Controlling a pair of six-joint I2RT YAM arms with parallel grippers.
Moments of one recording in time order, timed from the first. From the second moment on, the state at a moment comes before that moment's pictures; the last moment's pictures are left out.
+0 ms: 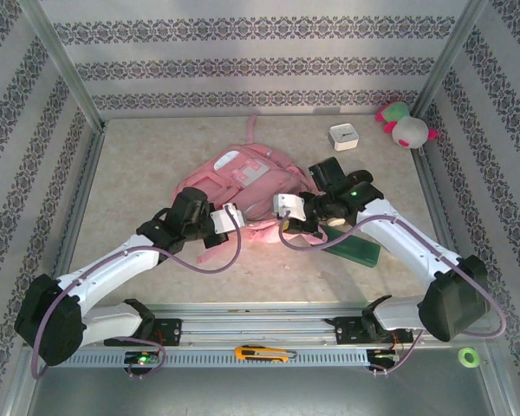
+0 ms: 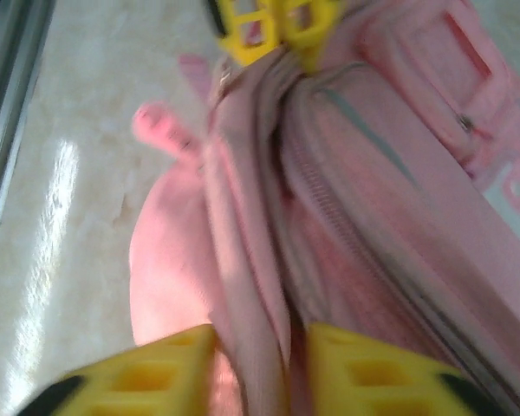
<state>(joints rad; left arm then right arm) -0.57 1.18 0.73 -0.23 0.28 0.64 0.51 1.32 1.08 -0.72 -0.57 -0.92</state>
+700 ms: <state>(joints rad) -0.57 1.26 0.77 -0.26 0.49 0.17 1.08 1.08 0.98 -0.72 0.15 0.71</state>
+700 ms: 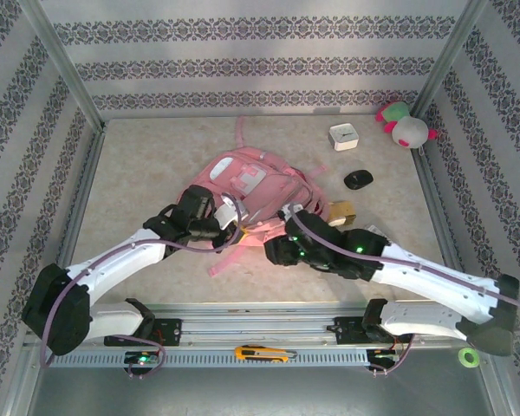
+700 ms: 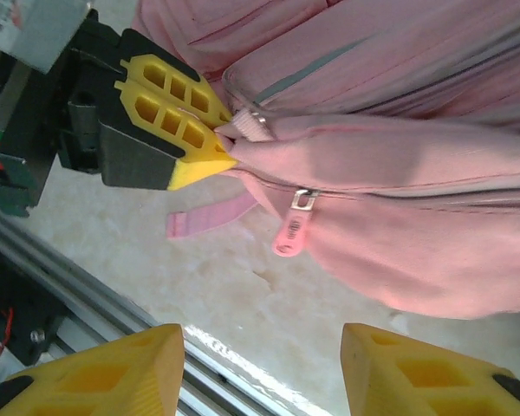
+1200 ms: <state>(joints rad) -0.57 1.27 0.78 -0.26 0.54 0.10 1.09 1.26 0.94 -0.59 0.34 1.00</state>
